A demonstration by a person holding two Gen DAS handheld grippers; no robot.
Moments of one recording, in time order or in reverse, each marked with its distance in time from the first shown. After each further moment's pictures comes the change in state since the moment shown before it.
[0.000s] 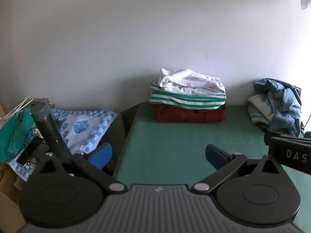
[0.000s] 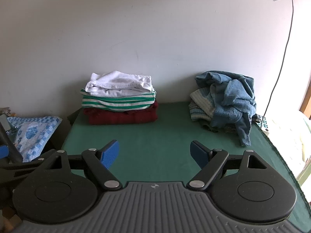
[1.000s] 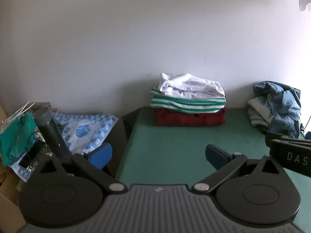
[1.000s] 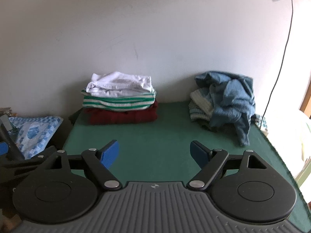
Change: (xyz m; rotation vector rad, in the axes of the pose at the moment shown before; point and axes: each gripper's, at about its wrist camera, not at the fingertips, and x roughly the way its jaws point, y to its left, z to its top) left arm -0.008 -0.003 0.001 0.007 -0.022 0.009; right arm -0.008 -0.004 0.003 -0.010 -0.006 0.007
